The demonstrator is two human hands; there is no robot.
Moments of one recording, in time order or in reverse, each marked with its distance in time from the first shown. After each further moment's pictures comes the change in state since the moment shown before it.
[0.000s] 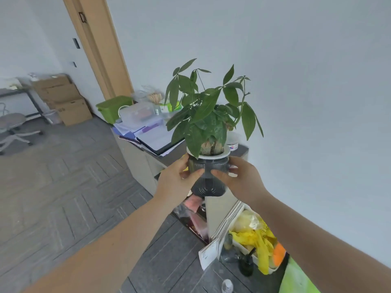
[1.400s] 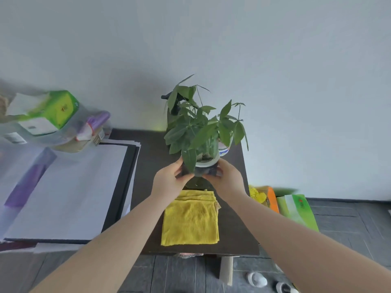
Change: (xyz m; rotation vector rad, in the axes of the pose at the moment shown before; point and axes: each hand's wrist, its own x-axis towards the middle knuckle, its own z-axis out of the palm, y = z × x) left_hand 0.490 -0.282 0.132 -0.066 -0.720 0.251; right_hand 0.387 0.201 0.185 -0.304 0.535 0.600
